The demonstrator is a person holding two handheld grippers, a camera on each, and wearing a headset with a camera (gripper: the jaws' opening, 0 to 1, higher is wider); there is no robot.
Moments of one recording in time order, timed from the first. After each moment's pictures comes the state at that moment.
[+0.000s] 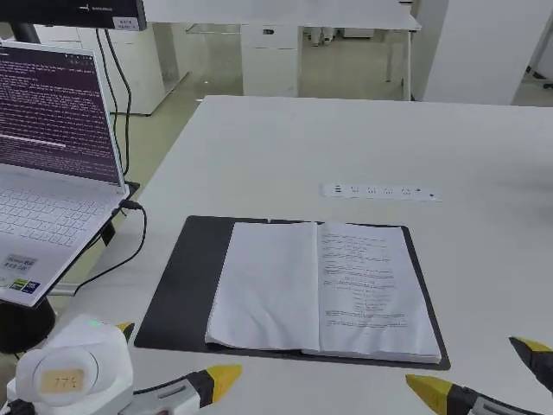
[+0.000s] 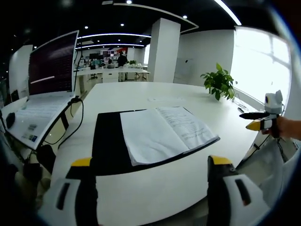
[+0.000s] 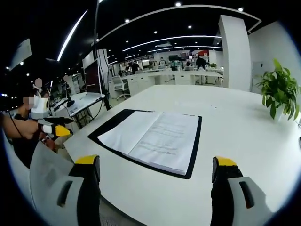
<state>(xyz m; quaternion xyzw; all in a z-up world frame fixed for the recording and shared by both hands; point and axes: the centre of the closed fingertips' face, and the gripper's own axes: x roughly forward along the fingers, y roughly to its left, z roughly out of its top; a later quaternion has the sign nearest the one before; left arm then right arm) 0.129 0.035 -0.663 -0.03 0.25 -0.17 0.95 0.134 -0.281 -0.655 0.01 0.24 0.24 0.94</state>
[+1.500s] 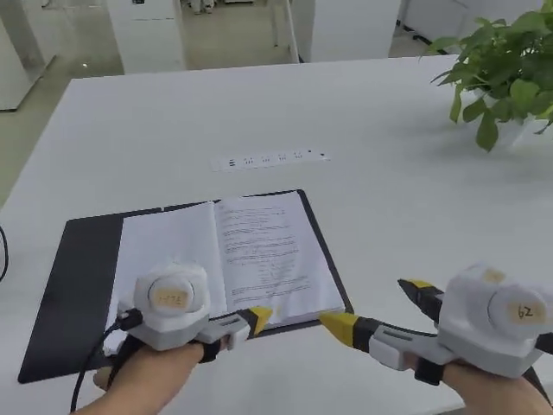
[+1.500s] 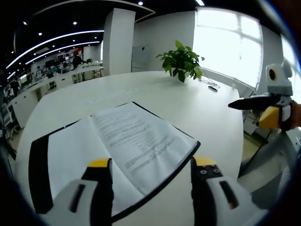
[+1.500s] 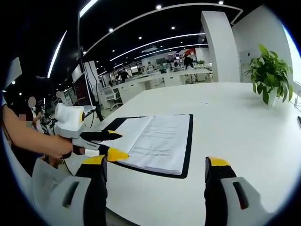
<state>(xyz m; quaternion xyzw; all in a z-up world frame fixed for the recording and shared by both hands) 0.219 -0.180 -0.720 0.05 0.26 -0.36 0.89 0.144 -0.302 -0.661 0.07 0.23 0.20 0.95</state>
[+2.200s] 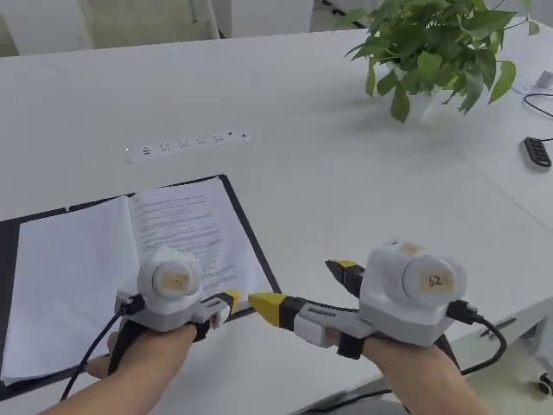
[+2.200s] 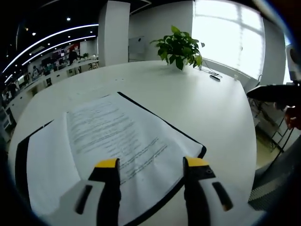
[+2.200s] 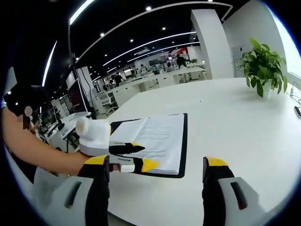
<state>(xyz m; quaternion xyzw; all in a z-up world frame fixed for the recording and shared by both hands) 0.240 -0.245 -0.770 0.07 0.29 -0.35 0.89 0.147 -0.315 -0.663 0.10 0.23 0.17 0.95</state>
